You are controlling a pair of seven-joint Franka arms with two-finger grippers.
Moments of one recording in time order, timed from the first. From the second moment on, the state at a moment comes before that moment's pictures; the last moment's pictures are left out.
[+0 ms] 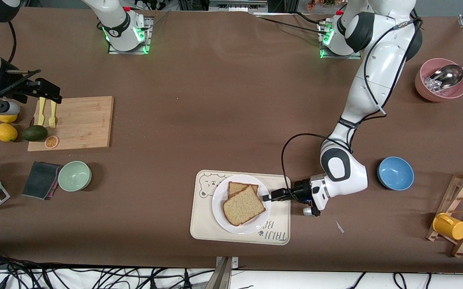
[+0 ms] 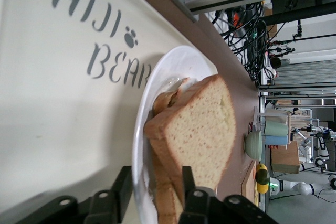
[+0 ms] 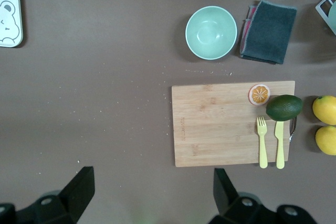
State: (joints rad) left arm -0.15 1.12 -0.18 -1.15 -1.30 2.28 0.61; right arm 0.07 0.04 -0.02 -1.60 -0.01 1.56 0.04
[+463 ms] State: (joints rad) left arm -0.14 1.06 -0.17 -1.14 -1.13 2.28 0.54; right arm 0.07 0.04 -0.02 -1.60 -0.01 1.56 0.04
